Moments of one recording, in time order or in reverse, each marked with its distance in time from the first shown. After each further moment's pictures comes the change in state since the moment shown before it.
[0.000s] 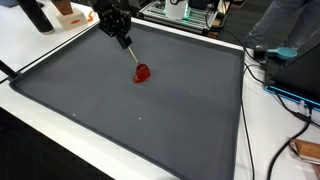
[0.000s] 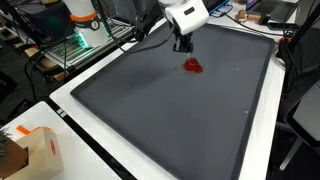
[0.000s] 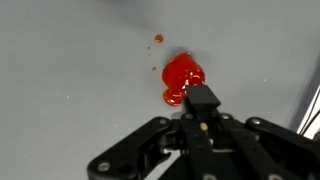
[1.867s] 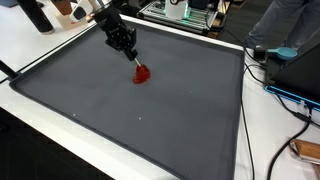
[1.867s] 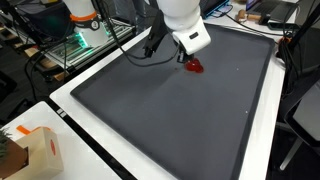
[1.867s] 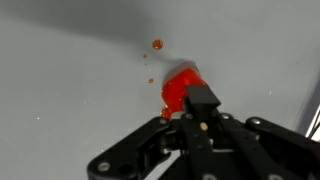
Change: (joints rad) arm -0.016 0.121 0.037 0.051 0.031 0.001 -0.052
